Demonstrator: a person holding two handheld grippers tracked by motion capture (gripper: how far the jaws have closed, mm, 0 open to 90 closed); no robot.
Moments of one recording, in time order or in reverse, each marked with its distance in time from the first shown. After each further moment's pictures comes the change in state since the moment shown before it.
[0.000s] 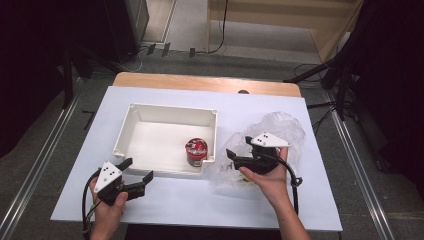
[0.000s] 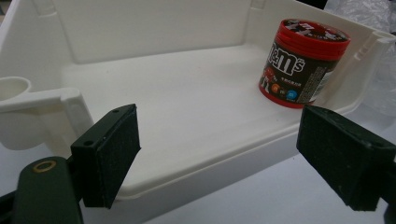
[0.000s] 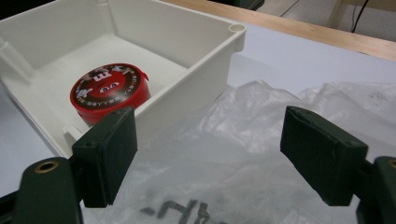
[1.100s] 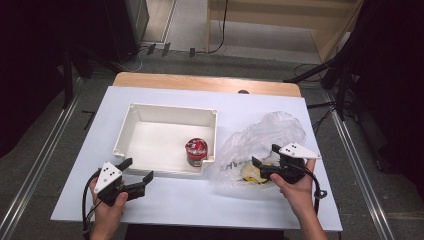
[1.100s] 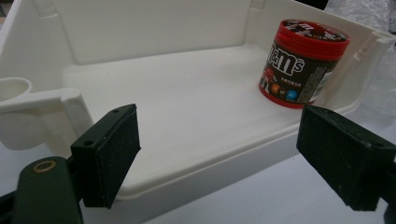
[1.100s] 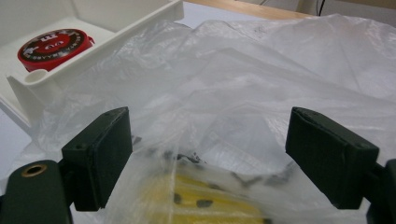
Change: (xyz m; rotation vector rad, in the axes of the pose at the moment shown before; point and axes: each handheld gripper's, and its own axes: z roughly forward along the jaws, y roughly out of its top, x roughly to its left) left arm -0.001 0.000 0.000 -0.003 0.001 0.002; right arm -0.042 -0.034 -0.045 0.004 -0.079 0.025
